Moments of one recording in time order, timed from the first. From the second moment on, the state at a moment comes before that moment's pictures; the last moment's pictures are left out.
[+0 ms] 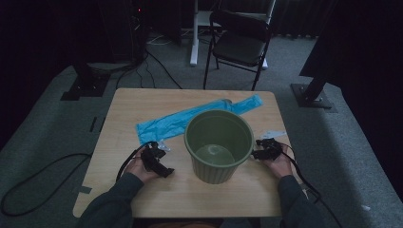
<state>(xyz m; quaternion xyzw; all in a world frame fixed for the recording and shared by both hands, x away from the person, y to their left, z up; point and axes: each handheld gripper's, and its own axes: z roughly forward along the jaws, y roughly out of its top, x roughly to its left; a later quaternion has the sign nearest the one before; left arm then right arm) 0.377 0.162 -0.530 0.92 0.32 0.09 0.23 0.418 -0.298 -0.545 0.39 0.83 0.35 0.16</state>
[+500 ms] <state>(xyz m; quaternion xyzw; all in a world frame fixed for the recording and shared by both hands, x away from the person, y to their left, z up) 0.378 0.172 -0.518 0.90 0.35 0.08 0.24 0.401 -0.269 -0.515 0.34 0.85 0.39 0.09</state>
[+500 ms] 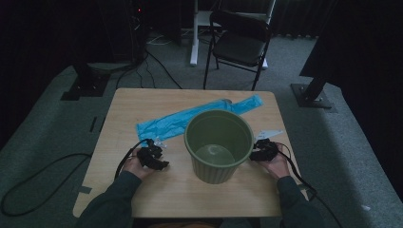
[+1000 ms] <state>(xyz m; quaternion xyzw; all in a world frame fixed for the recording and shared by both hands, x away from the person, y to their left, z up) 0.396 0.159 -0.501 0.90 0.32 0.17 0.24 0.402 -0.251 -0.513 0.32 0.86 0.40 0.08</state>
